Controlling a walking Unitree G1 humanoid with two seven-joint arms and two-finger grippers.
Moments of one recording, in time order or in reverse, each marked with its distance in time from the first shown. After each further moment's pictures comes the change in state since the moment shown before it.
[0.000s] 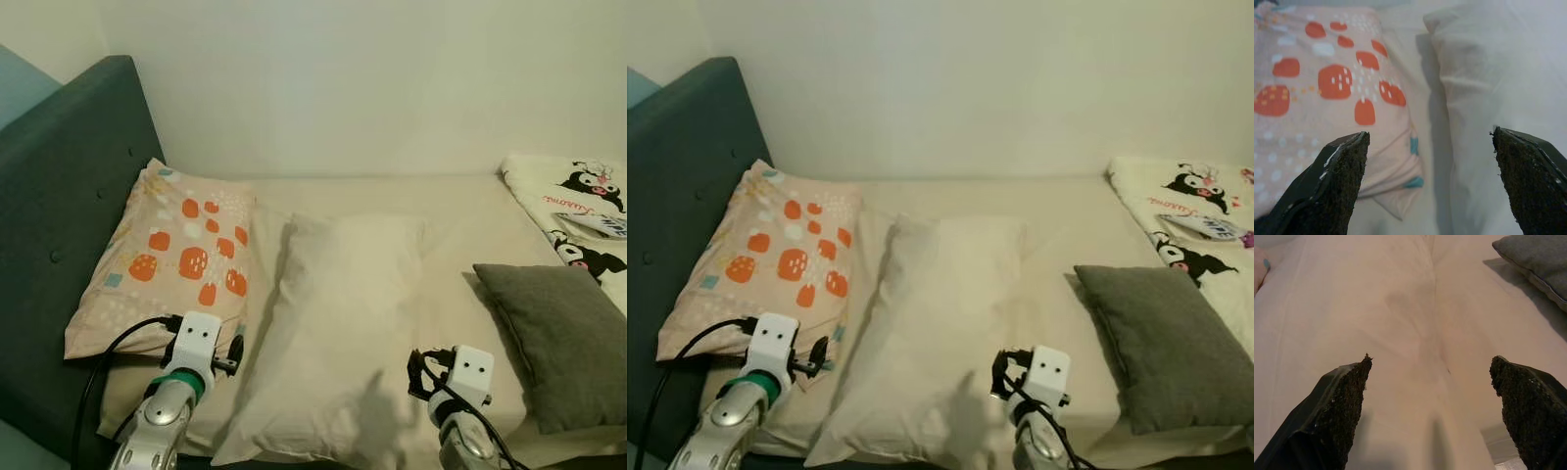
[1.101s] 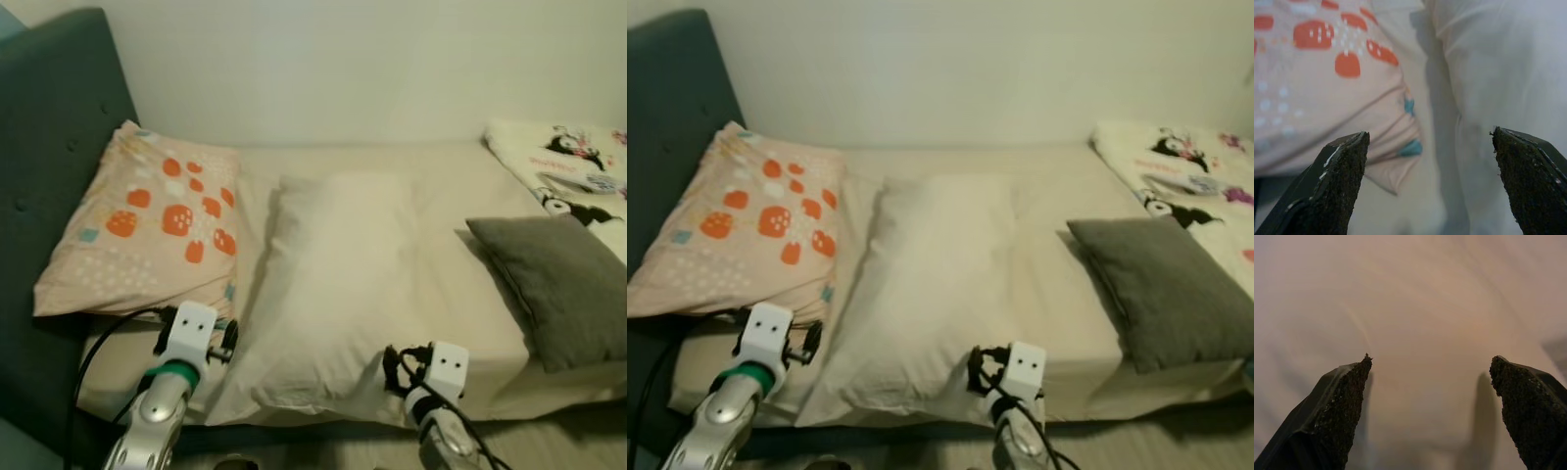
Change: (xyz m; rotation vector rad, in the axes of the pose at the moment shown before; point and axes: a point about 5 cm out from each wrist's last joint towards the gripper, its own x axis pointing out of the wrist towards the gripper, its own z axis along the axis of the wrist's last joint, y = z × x) left arm -0.007 0.016 -0.002 0.012 -0.055 0.095; right arm -0.003 0.034 -0.003 0.035 0.006 0.141
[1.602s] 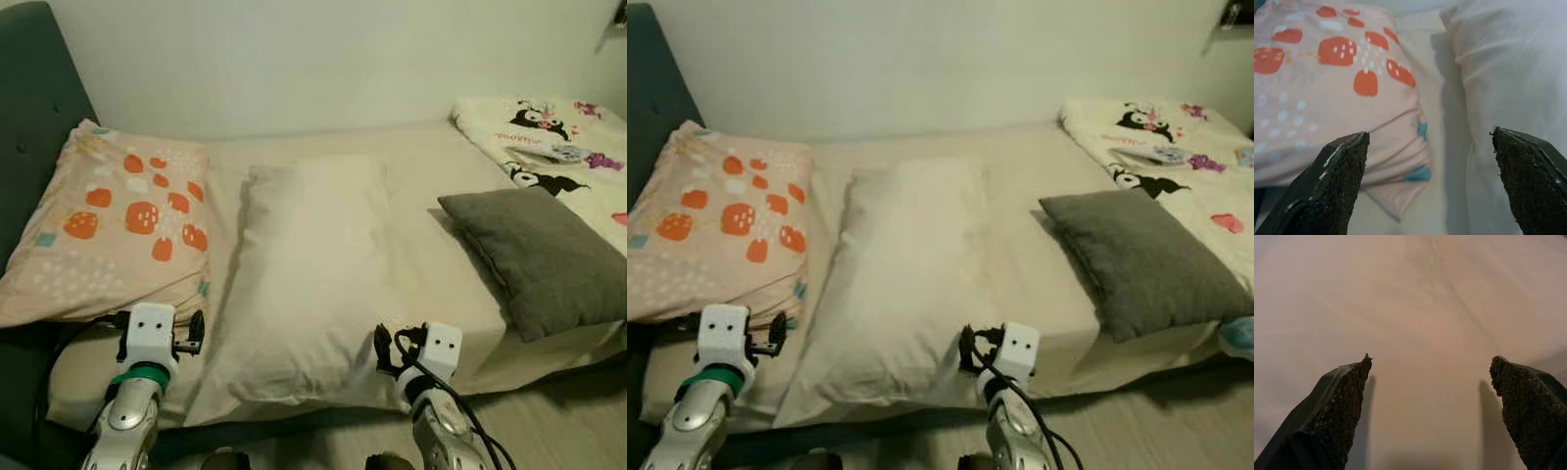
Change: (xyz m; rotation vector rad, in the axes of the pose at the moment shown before) left arm -0.007 0.028 0.010 -0.102 -0.087 0.145; right arm 0.011 0.012 0.023 0.033 -0.068 0.053
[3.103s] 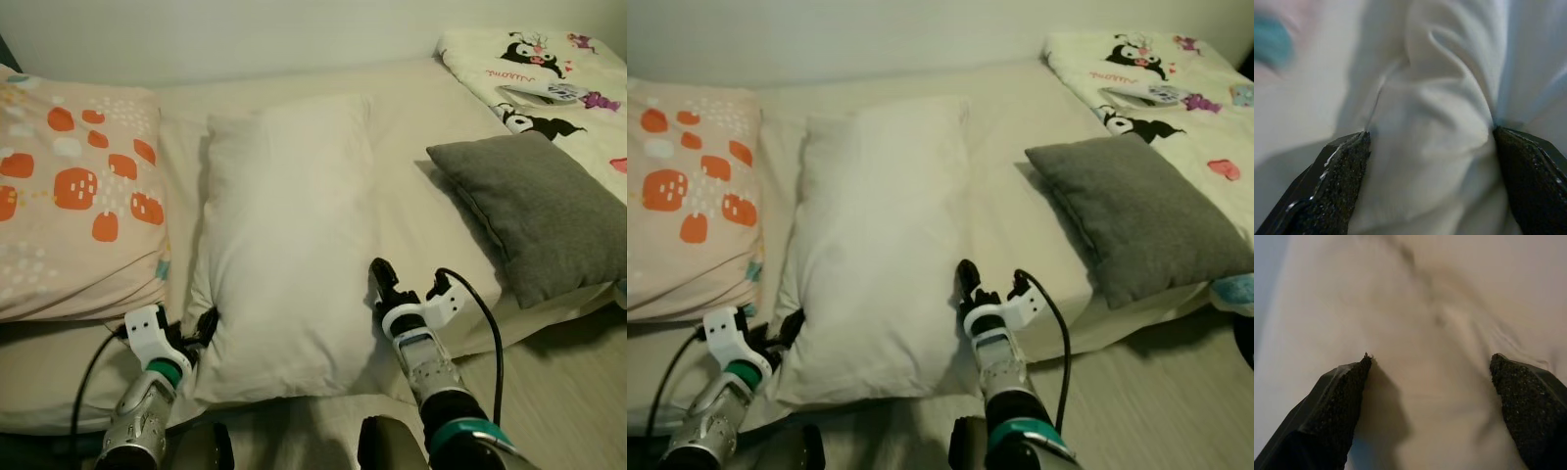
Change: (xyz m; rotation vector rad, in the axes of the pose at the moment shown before) left arm 0.029 -0.028 -0.056 -0.703 0.209 -0.242; right arm 0.043 0.044 0.030 0.774 0.053 0.206
